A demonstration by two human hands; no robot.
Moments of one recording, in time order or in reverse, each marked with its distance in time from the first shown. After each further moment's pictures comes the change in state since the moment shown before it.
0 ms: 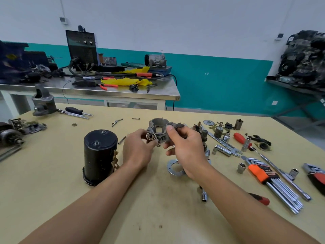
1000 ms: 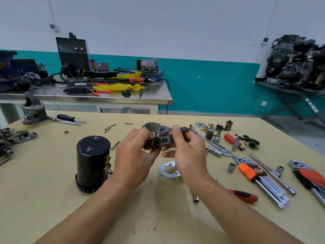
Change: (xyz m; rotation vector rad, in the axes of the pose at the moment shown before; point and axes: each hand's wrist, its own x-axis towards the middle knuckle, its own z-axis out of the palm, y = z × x) left_hand -0.044 0.033 -0.029 -0.018 0.159 0.659; right_hand -0.031 -0.022 -0.006 0.060 0.184 -0.070
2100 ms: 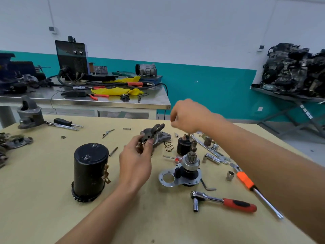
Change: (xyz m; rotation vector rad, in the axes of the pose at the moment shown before) left_hand 0.005 -0.008 0.023 -0.408 -0.022 -0.675; right_hand 0.123 -0.067 -0.002 -1.544 -0.533 -0.431
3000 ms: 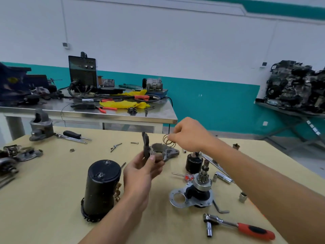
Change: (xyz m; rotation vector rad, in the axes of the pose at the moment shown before) left_hand 0.013 -0.002 -0.007 -0.642 -0.023 -0.269; right_hand 0.009 -0.023 0.012 0.410 0.074 0.100
